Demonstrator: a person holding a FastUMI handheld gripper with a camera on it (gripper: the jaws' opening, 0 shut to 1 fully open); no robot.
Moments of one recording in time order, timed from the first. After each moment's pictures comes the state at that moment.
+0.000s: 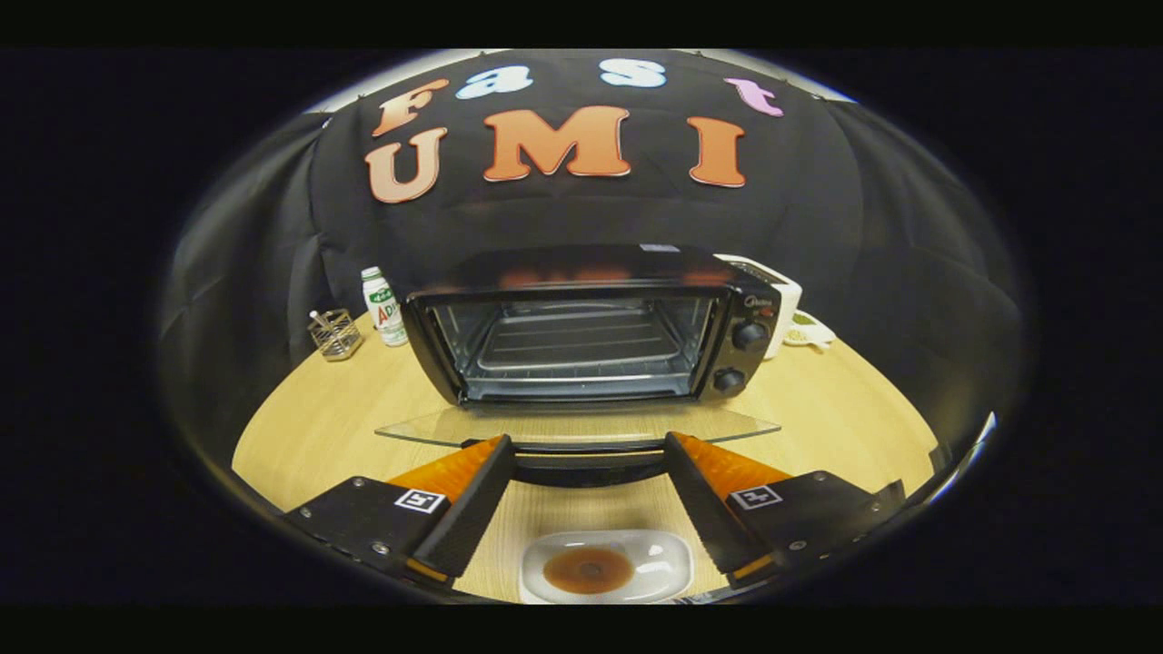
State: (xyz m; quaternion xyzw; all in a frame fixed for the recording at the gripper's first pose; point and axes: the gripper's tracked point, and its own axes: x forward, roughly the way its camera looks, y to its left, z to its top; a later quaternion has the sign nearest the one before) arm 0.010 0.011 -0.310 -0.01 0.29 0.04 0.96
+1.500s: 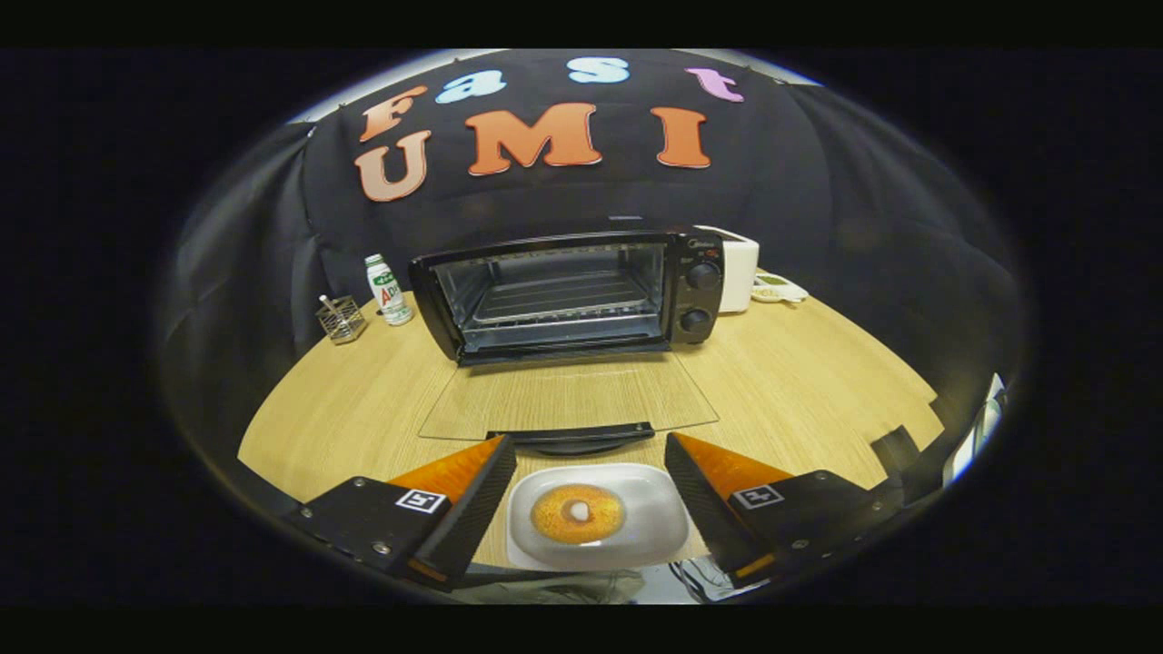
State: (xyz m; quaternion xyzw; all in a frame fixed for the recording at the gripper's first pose) arm -0.076 -0.014 -0.311 0.01 0.30 0.02 0.95
